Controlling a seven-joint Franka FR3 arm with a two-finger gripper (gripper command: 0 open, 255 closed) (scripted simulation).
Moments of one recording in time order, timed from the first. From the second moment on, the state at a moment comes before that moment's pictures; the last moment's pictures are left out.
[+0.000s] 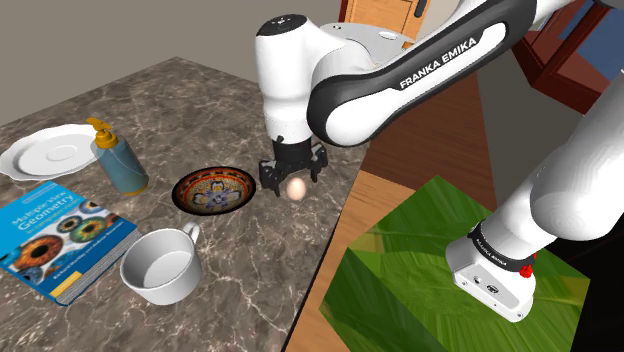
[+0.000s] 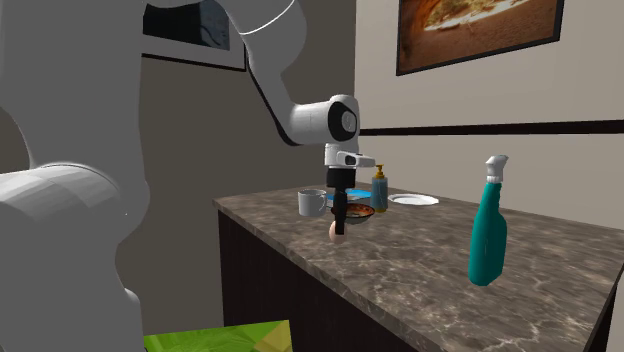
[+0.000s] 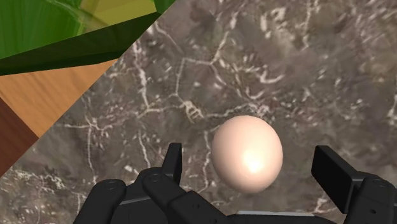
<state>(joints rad) 0.09 0.14 0.65 -2.16 -0.16 2.15 1.09</state>
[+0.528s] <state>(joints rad) 0.09 0.15 0.65 -2.17 -0.17 2.16 1.09</state>
